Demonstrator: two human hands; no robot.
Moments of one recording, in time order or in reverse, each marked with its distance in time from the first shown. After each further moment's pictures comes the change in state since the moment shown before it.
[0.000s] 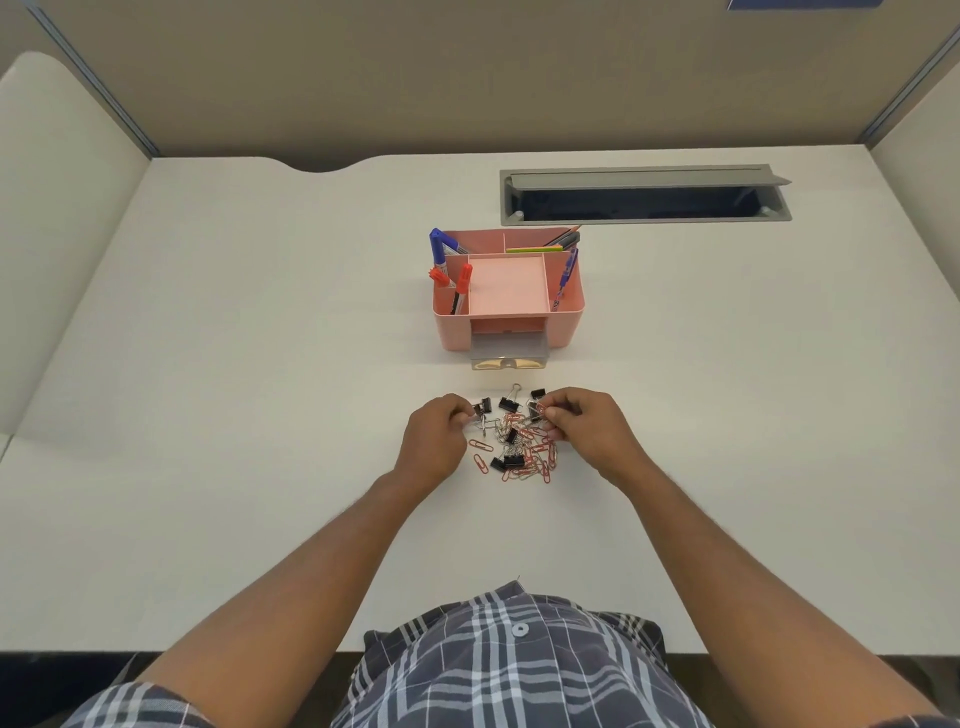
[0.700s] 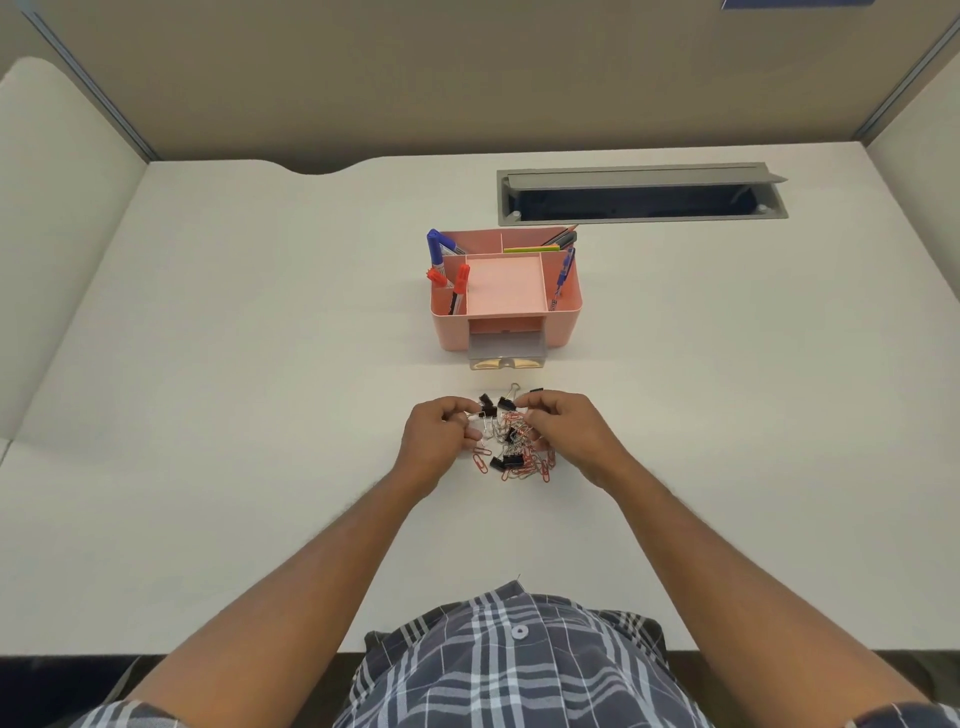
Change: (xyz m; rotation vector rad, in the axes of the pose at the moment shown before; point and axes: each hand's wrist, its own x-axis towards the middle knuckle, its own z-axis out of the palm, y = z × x) left_hand -0.004 0.007 -0.002 -0.440 -0.054 -0.246; right_hand -0.005 -0.013 0.018 0.045 -0.088 0.061
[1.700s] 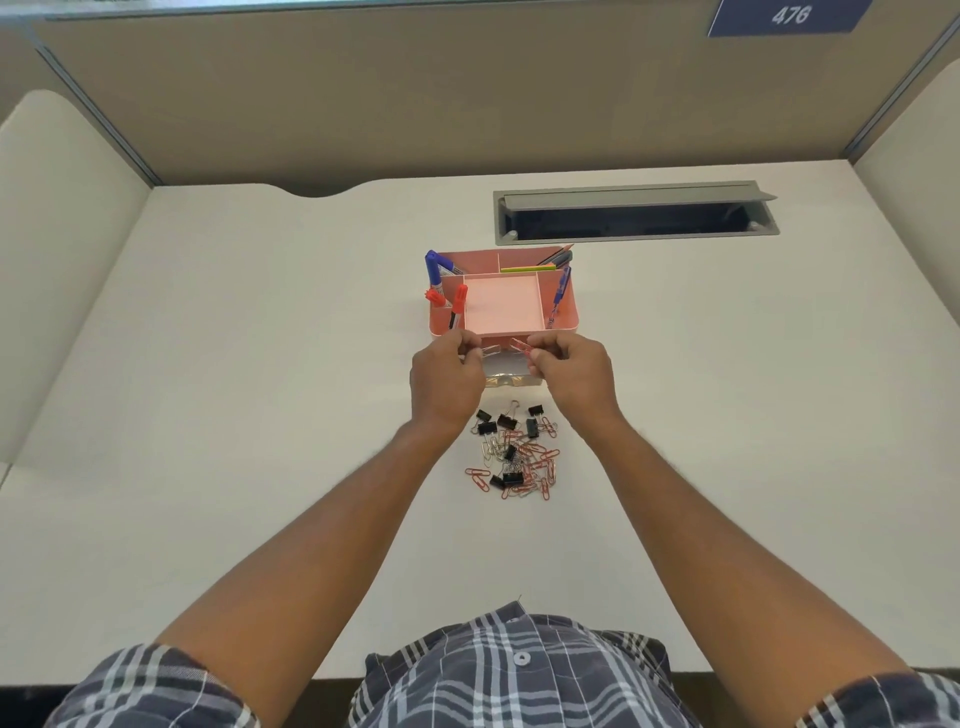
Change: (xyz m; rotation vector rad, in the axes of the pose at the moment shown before) left_hand 0.027 0.089 0.013 0.352 0.327 0.448; right_hand 0.024 -0.068 -0.009 0.032 0.363 -0.262
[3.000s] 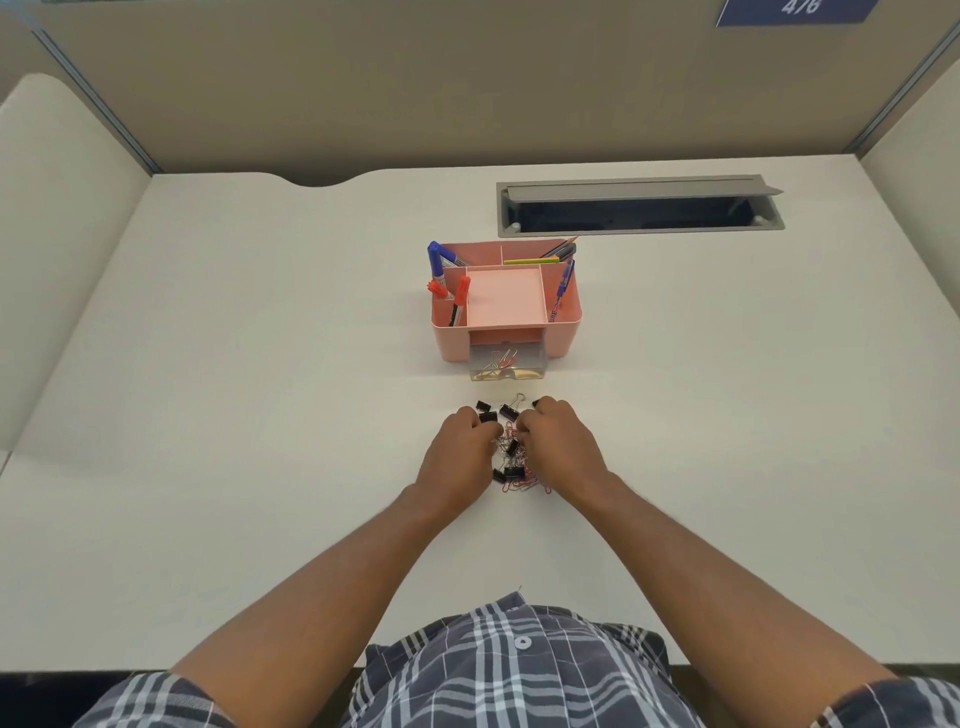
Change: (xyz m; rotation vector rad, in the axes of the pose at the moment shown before) left_hand -0.074 -0.065 0.022 0.435 -0.413 0.236; right_hand -0.038 0.079 0.017 -1.017 -0.334 -0.249
